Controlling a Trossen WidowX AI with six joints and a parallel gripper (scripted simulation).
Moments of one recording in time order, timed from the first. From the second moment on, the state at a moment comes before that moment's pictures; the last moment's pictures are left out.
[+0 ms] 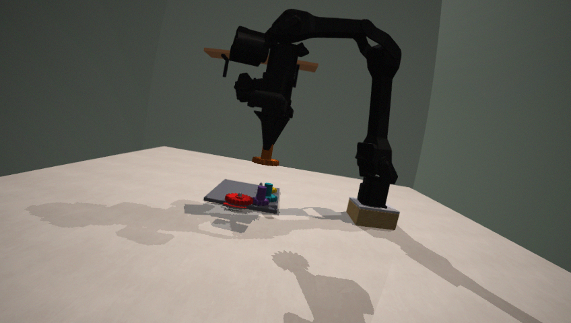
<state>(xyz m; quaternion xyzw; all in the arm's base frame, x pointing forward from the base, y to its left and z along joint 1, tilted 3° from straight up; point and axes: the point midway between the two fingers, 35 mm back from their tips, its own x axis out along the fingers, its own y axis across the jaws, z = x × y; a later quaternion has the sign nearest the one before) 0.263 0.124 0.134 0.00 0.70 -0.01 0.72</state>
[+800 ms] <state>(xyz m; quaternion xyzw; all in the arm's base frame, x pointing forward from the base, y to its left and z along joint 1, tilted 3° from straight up) 0.283 0.076 0.120 0.00 0.70 -0.01 0.72</state>
